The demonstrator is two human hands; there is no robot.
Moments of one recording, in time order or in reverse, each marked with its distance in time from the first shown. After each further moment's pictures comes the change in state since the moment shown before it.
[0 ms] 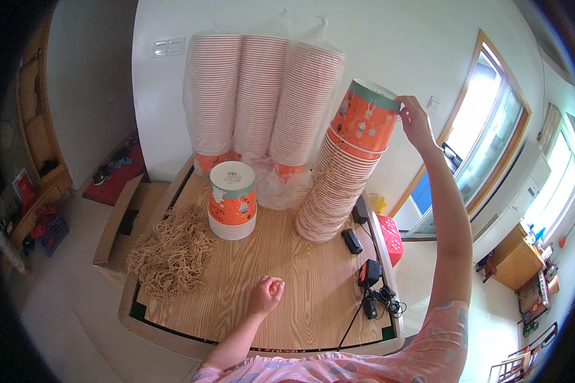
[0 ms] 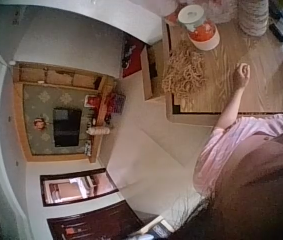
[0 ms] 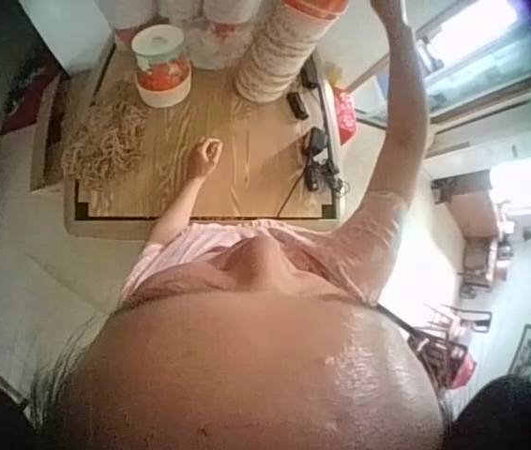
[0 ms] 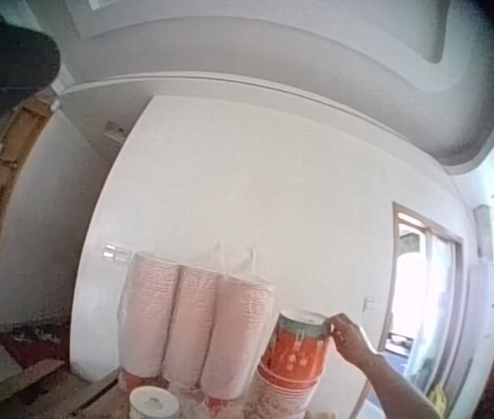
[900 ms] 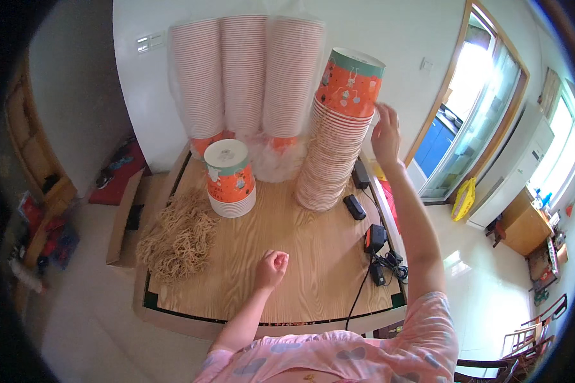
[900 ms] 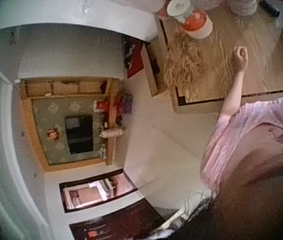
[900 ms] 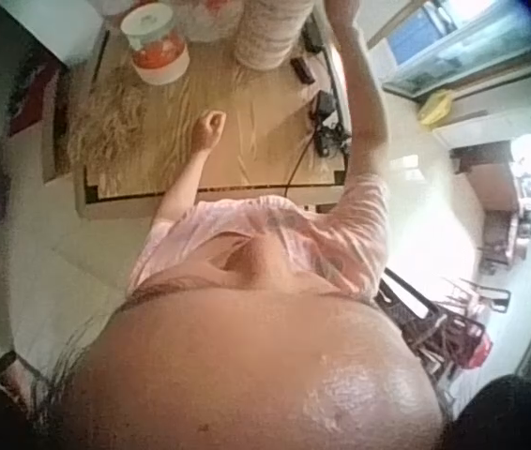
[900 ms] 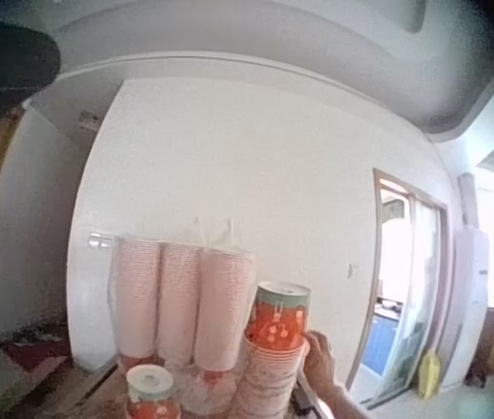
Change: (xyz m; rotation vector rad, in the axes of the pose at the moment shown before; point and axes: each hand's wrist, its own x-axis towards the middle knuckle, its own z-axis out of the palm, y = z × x) left_hand 0.001 0.007 -0.002 0.030 -0.066 -0.022; right_hand -0.120 -0.032 0.068 -0.168 0.255 0.162
